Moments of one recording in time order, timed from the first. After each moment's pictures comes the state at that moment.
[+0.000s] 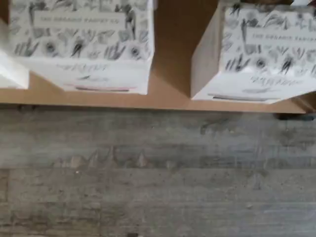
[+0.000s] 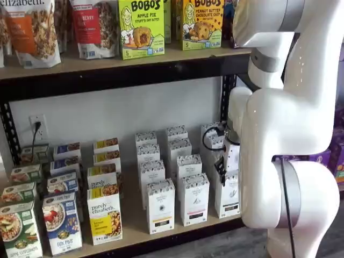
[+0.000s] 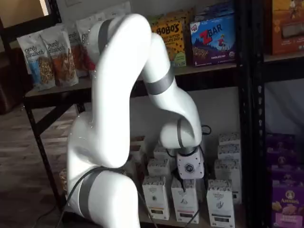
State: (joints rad) arm -0.28 0.37 -0.70 -0.23 0.25 -0.06
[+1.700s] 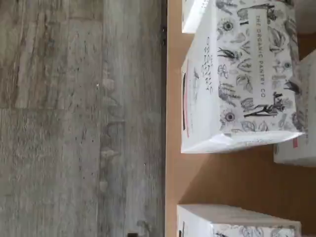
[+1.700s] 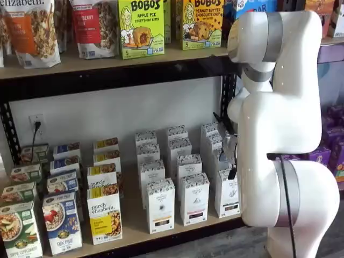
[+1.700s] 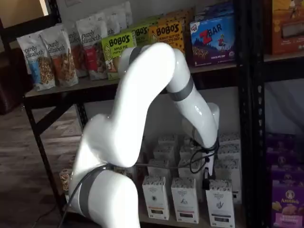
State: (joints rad) arm -0.31 0.75 -1.24 0.41 0.48 -2.24
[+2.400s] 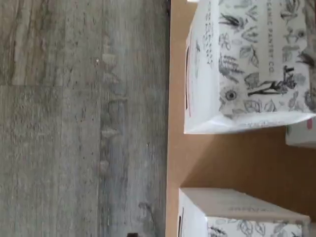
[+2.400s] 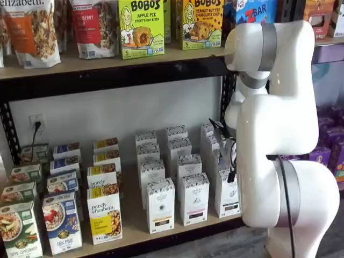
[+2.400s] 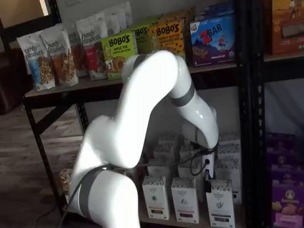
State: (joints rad) arm -0.30 0.85 -1.34 0.21 0.48 -2.05
